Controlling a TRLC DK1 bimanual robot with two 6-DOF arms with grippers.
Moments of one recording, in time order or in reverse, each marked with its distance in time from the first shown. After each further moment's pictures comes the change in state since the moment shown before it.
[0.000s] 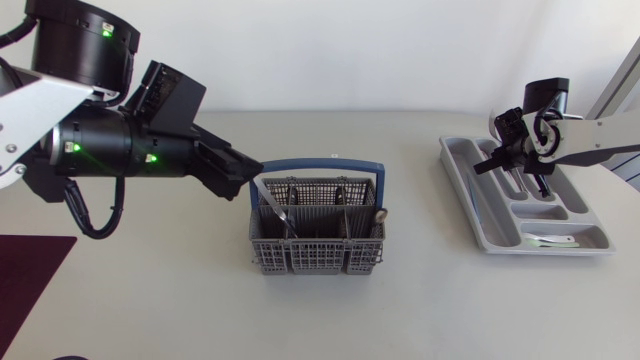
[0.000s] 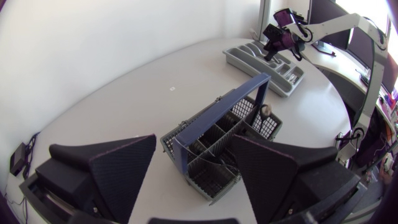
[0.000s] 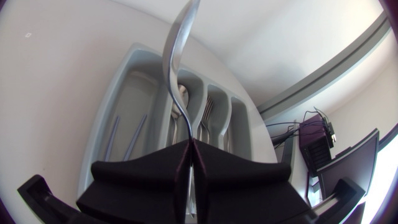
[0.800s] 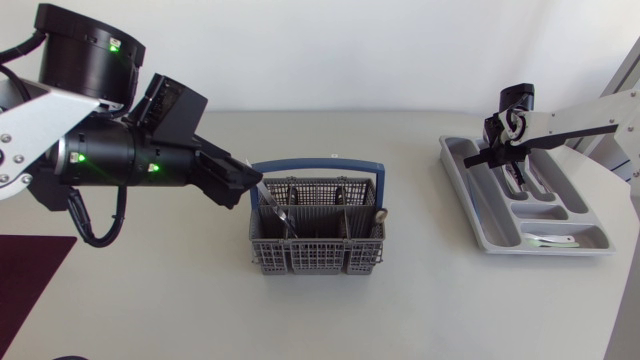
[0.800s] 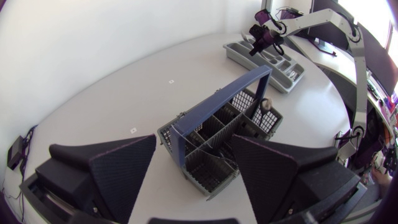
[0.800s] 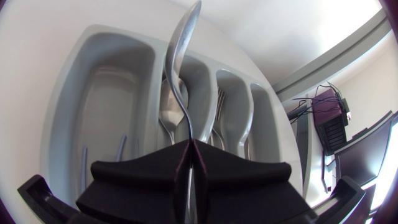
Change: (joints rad) left arm 0.000 -0.002 -0.028 -0.003 0.000 -0.018; right arm -0.035 0.372 0.429 -0.200 0.041 0.134
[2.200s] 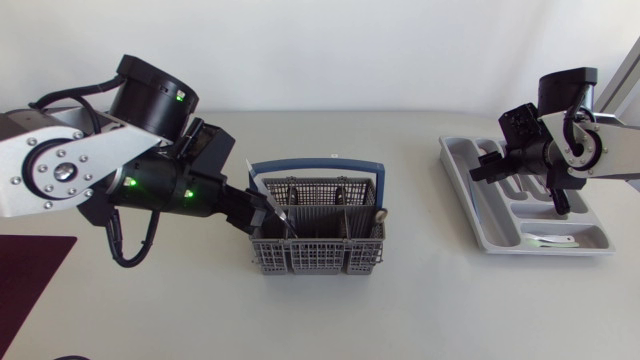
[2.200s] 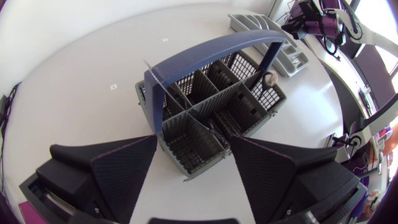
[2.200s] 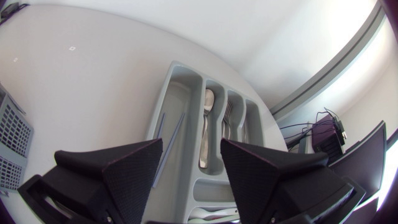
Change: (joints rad) left arm -0.046 0.120 -0.024 -0.056 0.000 -0.180; right arm 0.140 -0.736 -0.672 0.084 -0.118 -0.028
